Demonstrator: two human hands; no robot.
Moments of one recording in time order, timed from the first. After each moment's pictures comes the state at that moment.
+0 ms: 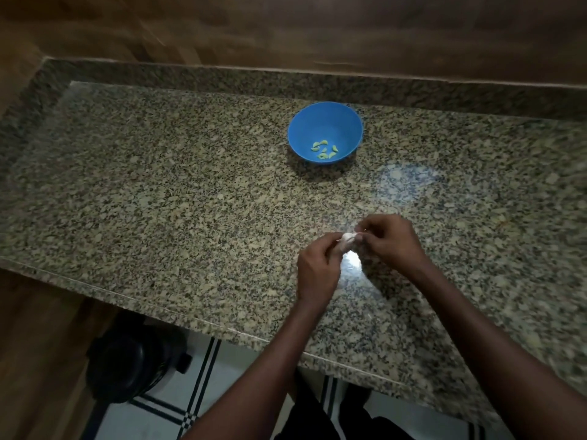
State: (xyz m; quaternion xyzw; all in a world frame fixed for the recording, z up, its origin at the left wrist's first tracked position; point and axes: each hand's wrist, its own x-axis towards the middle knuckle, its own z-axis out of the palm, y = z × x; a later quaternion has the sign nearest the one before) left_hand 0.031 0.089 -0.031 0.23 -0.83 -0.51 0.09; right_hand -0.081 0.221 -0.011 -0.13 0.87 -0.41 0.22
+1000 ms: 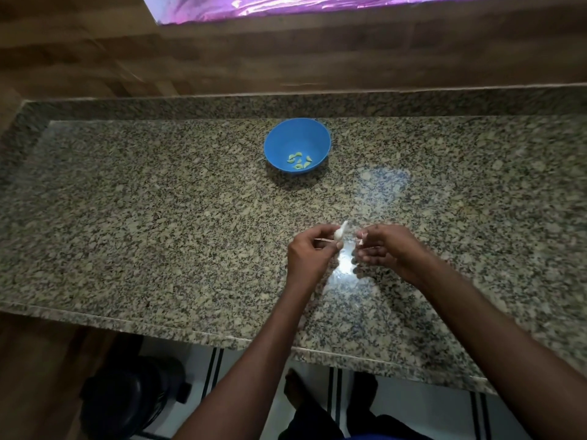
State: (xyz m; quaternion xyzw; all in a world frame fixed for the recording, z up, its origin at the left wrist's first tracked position) left_hand 0.021 0.087 0.006 0.21 -0.75 -0.62 0.02; right_hand -0.055 0.259 0.018 0.15 0.65 -0.65 0.37
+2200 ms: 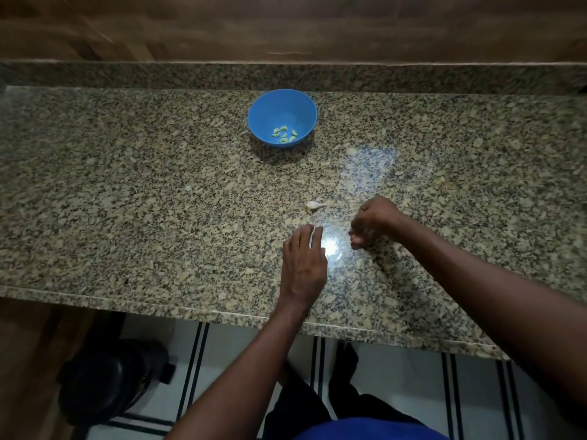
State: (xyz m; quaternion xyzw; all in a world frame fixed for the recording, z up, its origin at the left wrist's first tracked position) left_hand 0.073 0.112 -0.078 0.05 -0.98 -0.16 0.06; right_hand -0.075 0.256 0.004 0.13 0.83 -0.40 0.38
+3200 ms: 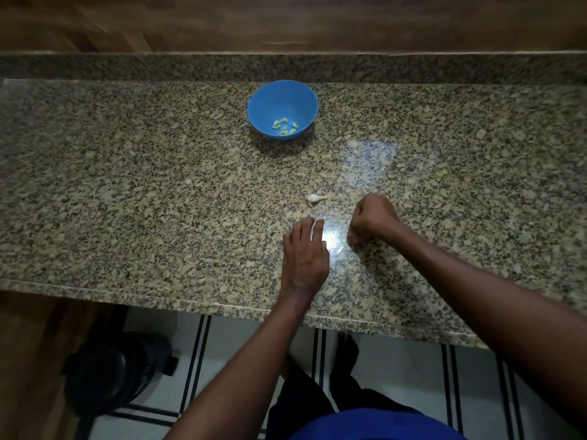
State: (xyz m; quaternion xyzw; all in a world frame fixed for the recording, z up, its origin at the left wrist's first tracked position) left_hand 0.072 0.113 -0.071 0.05 -0.99 -0.15 0.06; right_hand -0.054 0.245 -0.004 0.03 0.93 -0.25 0.27
